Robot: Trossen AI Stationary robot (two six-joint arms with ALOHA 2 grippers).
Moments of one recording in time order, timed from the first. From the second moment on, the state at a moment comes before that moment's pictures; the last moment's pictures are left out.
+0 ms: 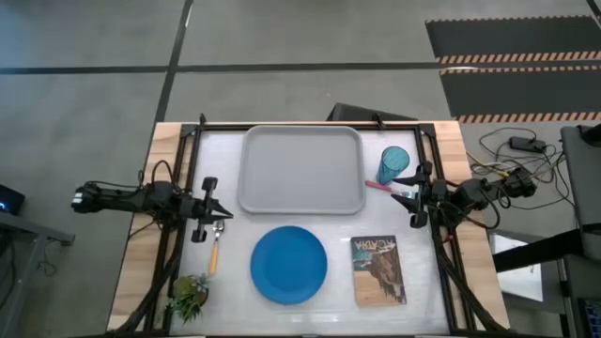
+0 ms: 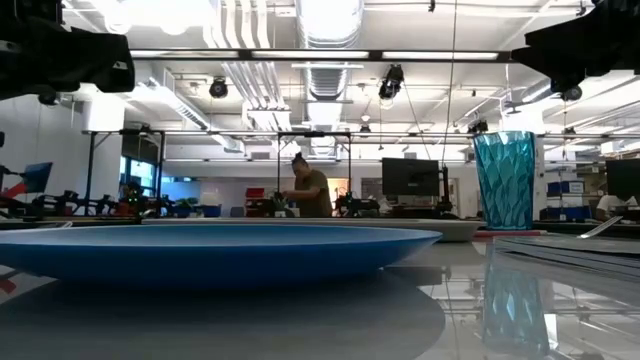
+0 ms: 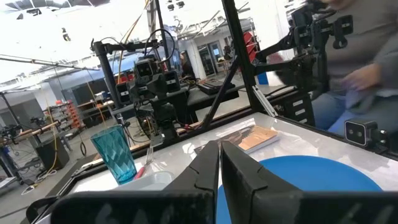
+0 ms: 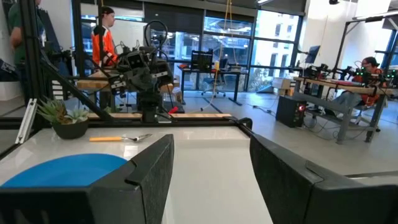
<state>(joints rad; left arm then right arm) -0.10 0.07 0.00 0.15 0.14 0.29 0.33 0.02 0.16 -0.05 0.52 -0.13</state>
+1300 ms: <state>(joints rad) -0.10 0.08 0.00 0.26 0.12 0.29 0.33 0.02 0.16 -0.05 0.52 0.09</state>
